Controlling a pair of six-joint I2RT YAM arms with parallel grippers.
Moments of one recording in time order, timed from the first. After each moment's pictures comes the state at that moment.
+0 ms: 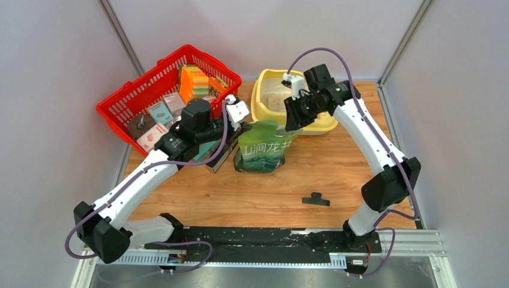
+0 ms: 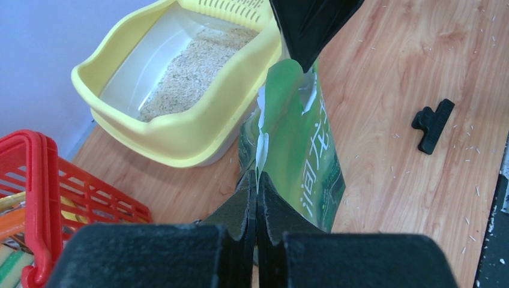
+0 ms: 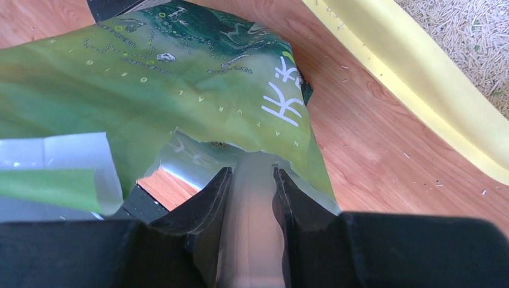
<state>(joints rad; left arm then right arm) -0.60 1.17 1.12 -0.26 0.44 0.34 0.43 1.67 1.76 -1.08 -0.35 -0.05</state>
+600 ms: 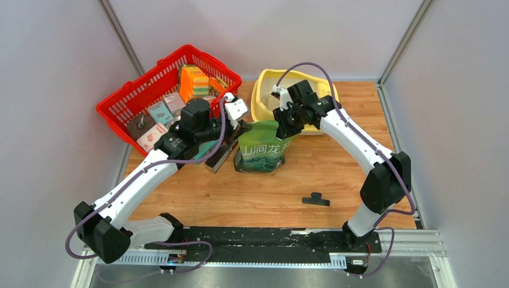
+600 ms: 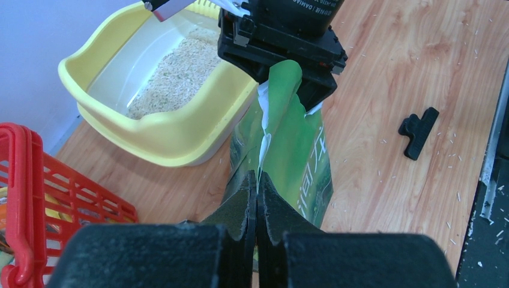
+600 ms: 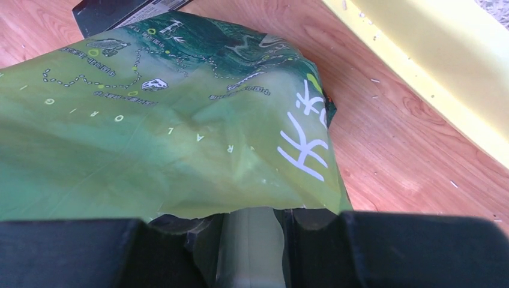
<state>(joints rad) -0.60 1.17 1.12 -0.25 0.46 0.28 0.52 1.68 1.54 -0.83 -0.28 0.09</state>
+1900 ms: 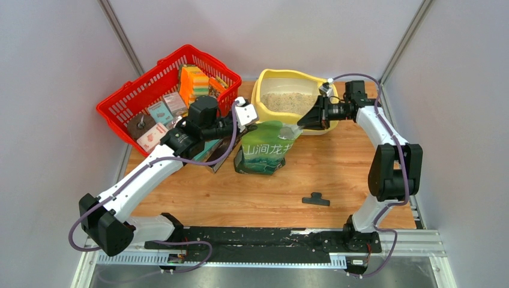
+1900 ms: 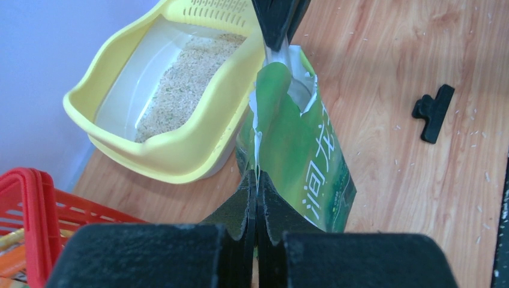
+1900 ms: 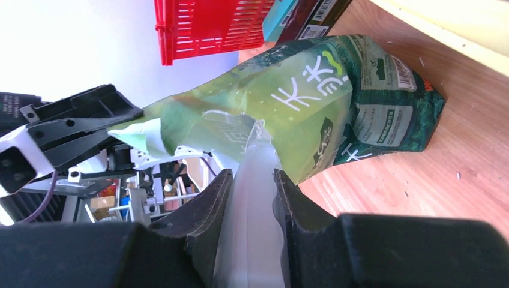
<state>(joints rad) -0.63 1.23 1.18 -0.29 0.47 0.48 0.02 1.72 1.37 -0.63 -1.21 0.40</state>
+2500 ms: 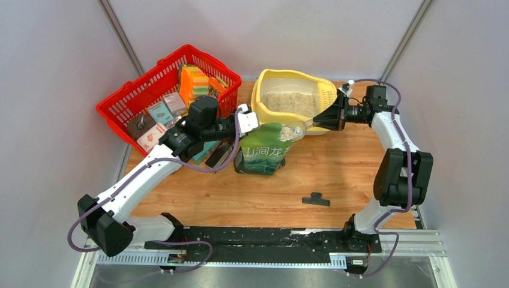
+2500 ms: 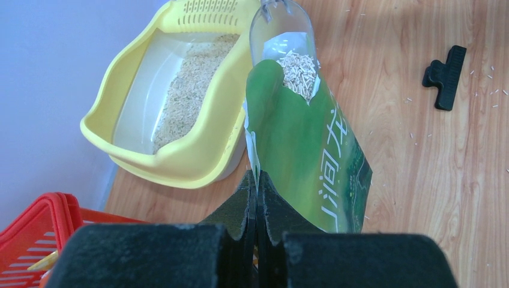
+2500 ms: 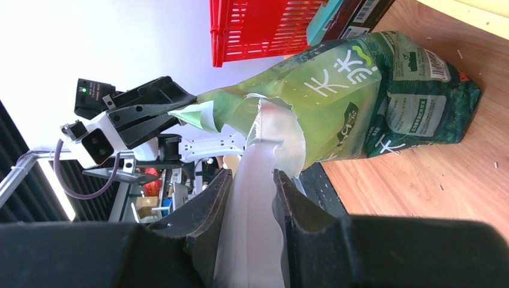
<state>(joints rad) -0.63 1.23 1.21 -0.36 0.50 0.62 -0.14 1.66 1.31 -0.58 -1.40 0.47</state>
